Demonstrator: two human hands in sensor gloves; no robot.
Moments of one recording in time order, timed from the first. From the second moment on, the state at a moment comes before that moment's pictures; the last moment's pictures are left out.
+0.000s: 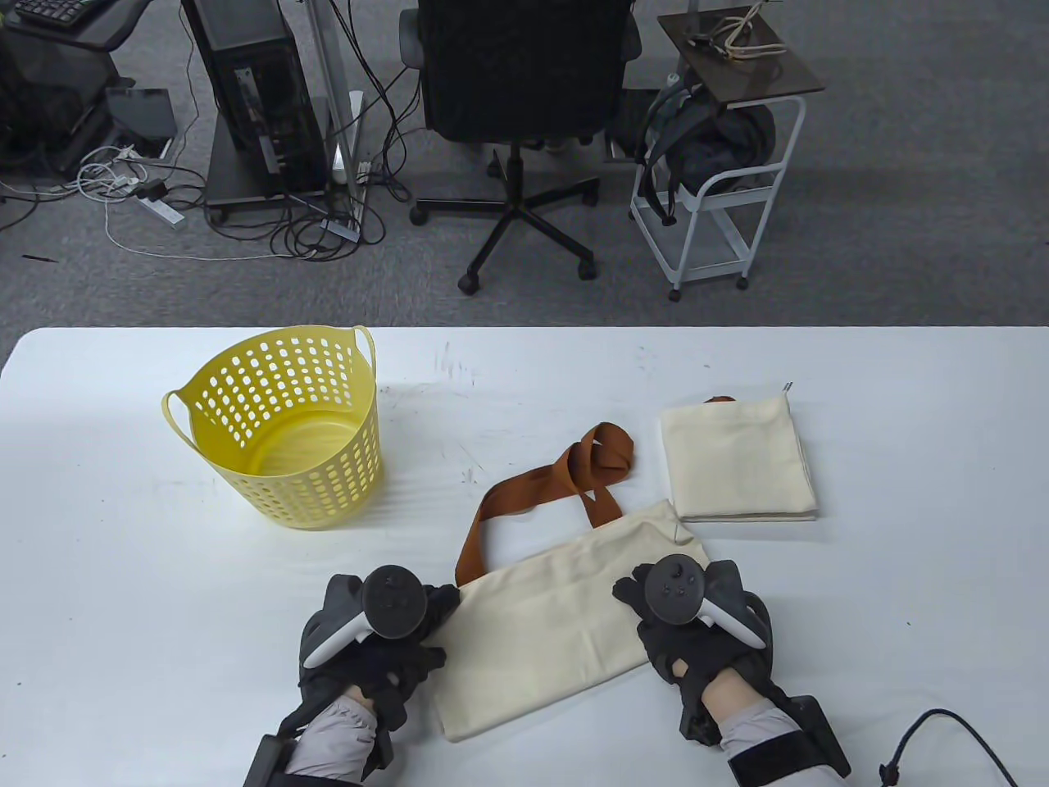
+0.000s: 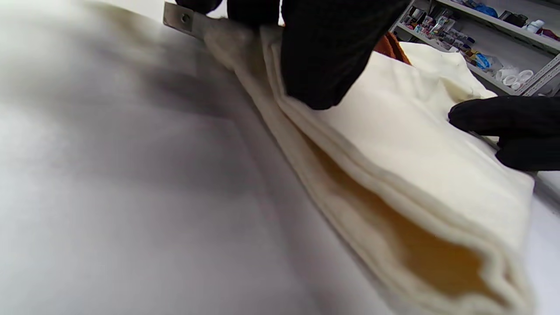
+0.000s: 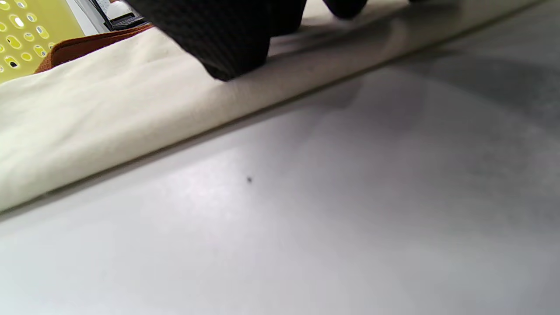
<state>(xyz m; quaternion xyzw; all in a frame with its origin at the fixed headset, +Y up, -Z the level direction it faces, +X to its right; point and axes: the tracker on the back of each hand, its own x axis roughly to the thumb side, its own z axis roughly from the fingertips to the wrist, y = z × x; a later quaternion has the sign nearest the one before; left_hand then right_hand) -0.189 -0.754 -0.285 -0.24 -0.12 0.17 0.95 0.155 -0.771 -0.300 0.08 0.19 0.97 0.13</state>
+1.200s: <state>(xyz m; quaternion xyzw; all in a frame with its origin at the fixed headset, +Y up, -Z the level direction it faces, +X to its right) -0.177 -0.753 -0.285 -0.24 -0.13 0.11 0.96 -0.012 -0.770 -0.475 -0.01 0.20 0.98 0.09</state>
